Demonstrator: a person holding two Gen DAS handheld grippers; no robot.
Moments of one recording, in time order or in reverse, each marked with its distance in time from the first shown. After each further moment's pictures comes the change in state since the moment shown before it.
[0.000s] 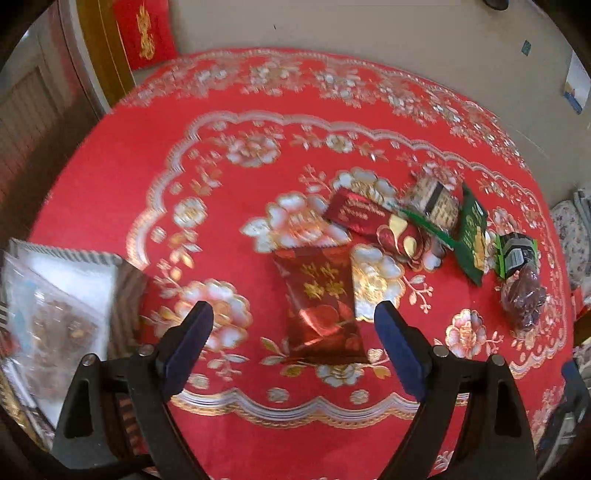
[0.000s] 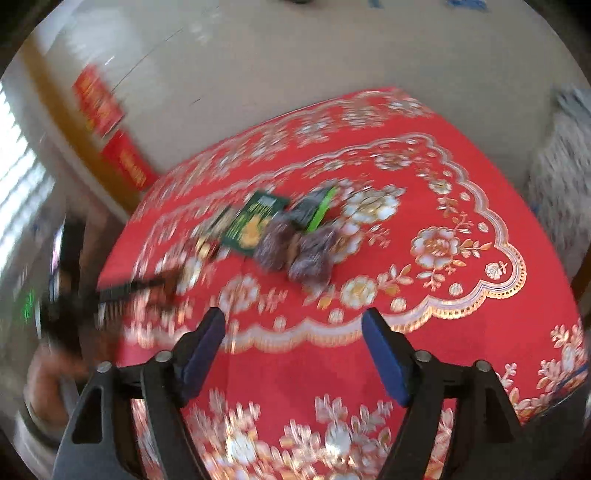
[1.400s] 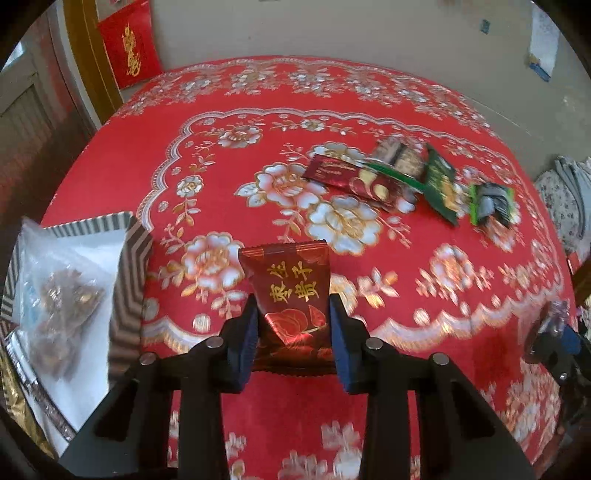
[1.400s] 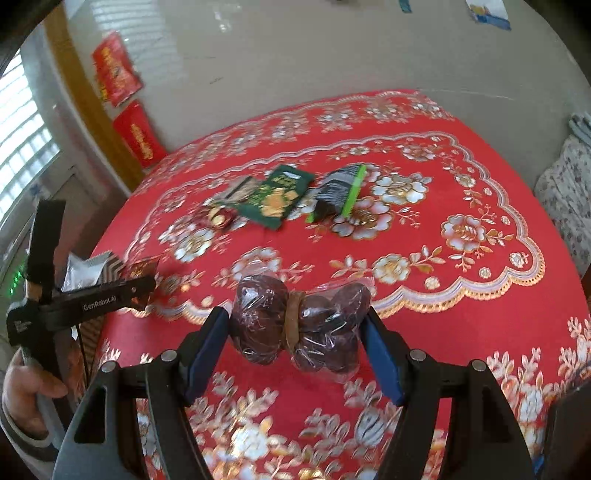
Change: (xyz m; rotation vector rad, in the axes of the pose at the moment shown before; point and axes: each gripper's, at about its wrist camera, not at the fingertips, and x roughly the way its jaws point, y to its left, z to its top) left arm -0.033 -0.005 -0.051 0.131 -0.065 -0.006; right arm 0.000 0.039 -0.051 -0.199 0.005 -0.025
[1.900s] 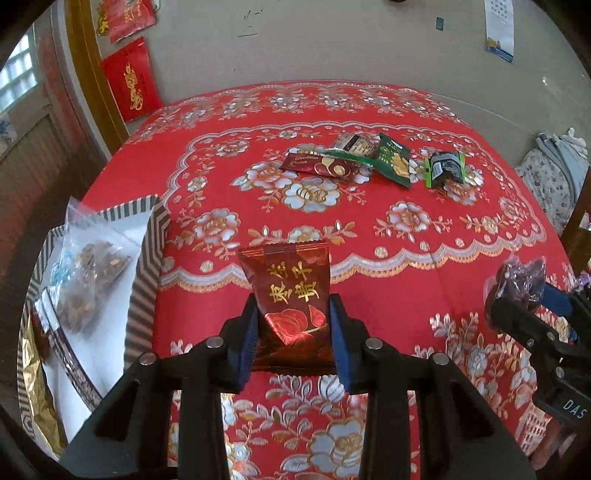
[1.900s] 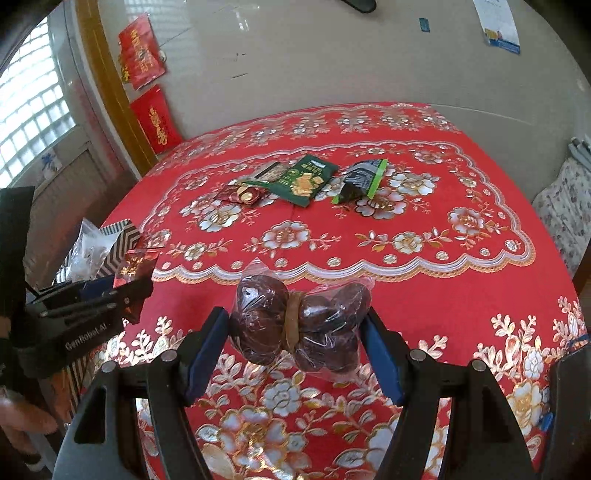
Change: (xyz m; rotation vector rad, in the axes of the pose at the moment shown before) left arm -0.047 -0.022 -0.060 0.087 -0.112 0.031; right arm -0.017 0.031 -0.031 -0.072 -0.020 -0.030
